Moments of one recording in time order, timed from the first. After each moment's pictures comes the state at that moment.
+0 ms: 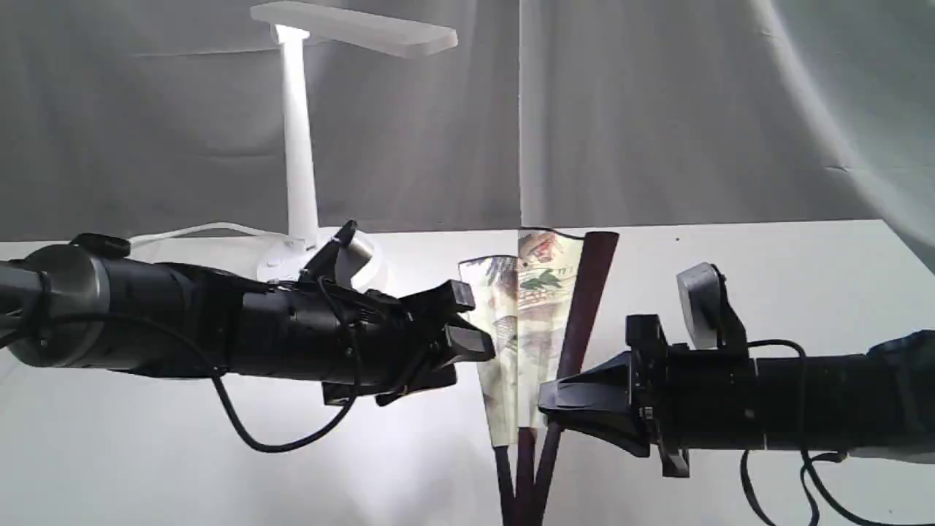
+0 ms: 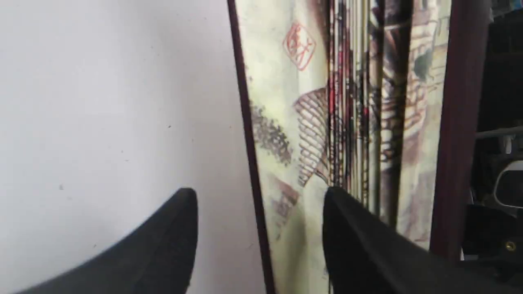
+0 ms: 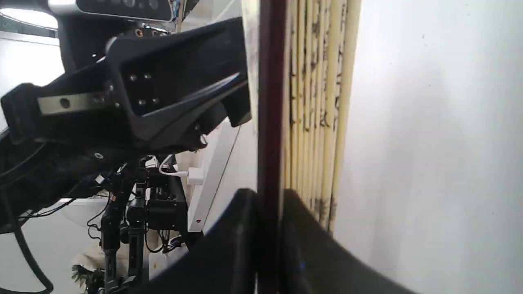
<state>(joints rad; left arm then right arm) -0.42 2.04 -1.16 -1.73 0.54 1.02 0.07 2.03 -0.86 1.73 1.20 -1.28</state>
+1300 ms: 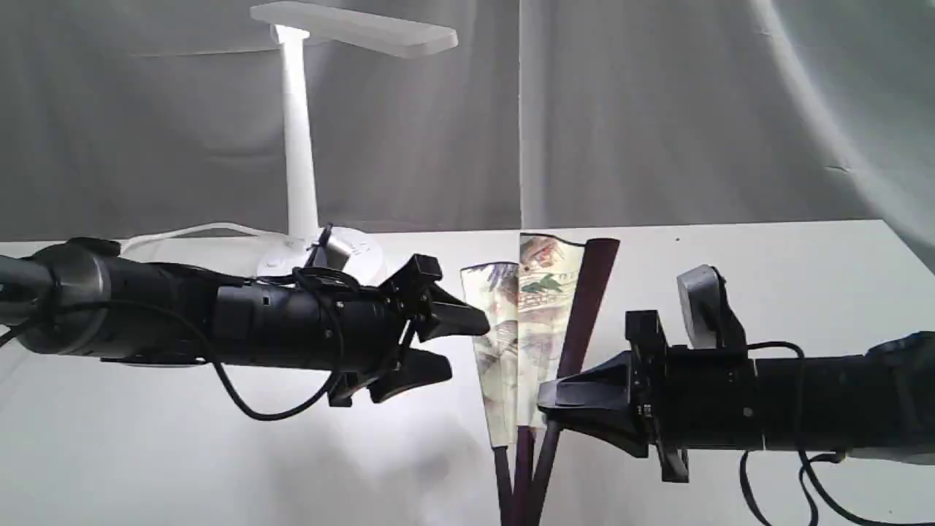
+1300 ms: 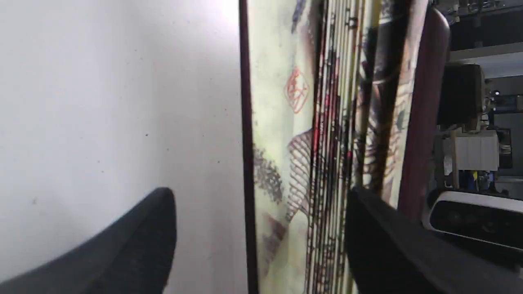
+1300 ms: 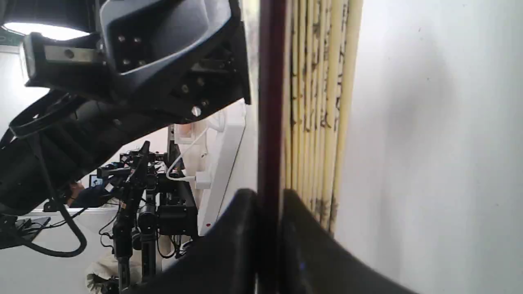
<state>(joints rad) -0.32 2.14 -1.22 -1.74 0.75 0.93 0.07 2.03 -0.86 1.73 1.20 -1.23</state>
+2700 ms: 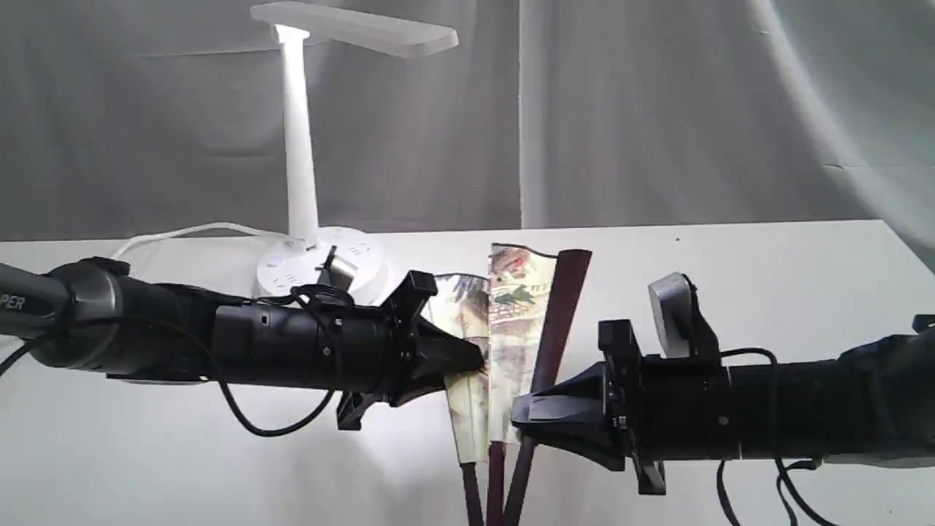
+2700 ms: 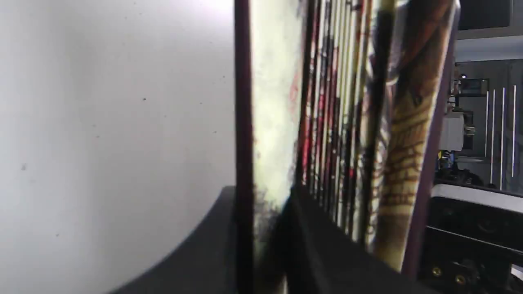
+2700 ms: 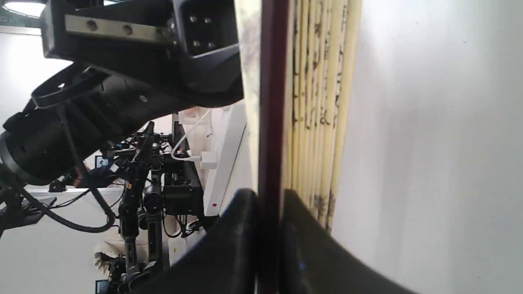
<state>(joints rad) -0.30 2.20 -1.22 -1.75 0.87 0.92 0.13 2.03 -0.86 1.74 1.20 -1.21</state>
